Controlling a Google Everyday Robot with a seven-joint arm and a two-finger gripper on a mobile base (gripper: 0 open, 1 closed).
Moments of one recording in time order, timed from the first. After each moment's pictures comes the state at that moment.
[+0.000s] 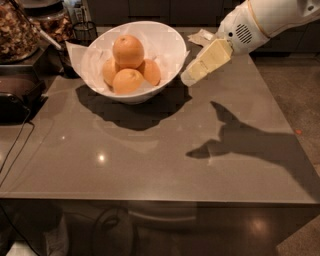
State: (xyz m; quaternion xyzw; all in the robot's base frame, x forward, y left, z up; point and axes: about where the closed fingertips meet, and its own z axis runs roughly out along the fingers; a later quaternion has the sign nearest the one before) arm 0.583 -0.100 0.974 -0.47 0.80 0.21 0.31
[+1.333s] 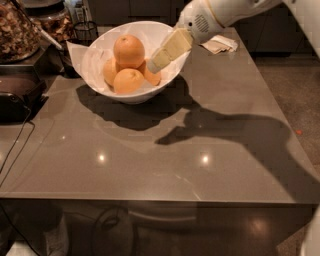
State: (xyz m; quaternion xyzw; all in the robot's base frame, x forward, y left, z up) arm 0.625 -0.020 0.981 -0.52 0.75 0.25 0.33
